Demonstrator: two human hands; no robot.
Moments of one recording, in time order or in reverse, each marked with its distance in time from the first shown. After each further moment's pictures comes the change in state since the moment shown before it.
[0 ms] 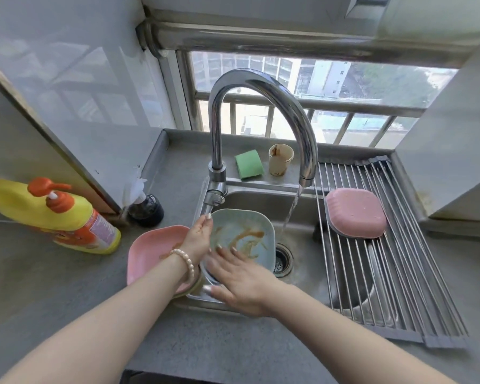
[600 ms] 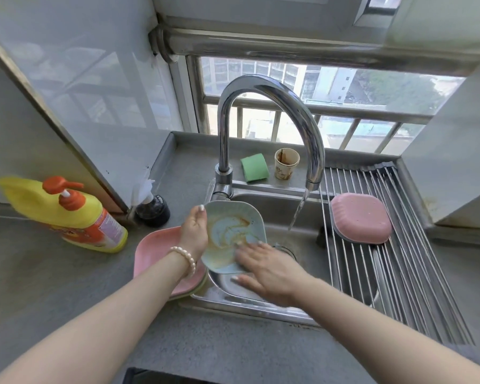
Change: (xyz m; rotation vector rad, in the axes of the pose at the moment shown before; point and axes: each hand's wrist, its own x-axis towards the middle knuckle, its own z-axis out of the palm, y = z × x) left_hand 0.003 0.009 -0.016 0.043 0.146 0.081; right_hand -0.018 0.028 -0.015 -0.090 0.077 0.028
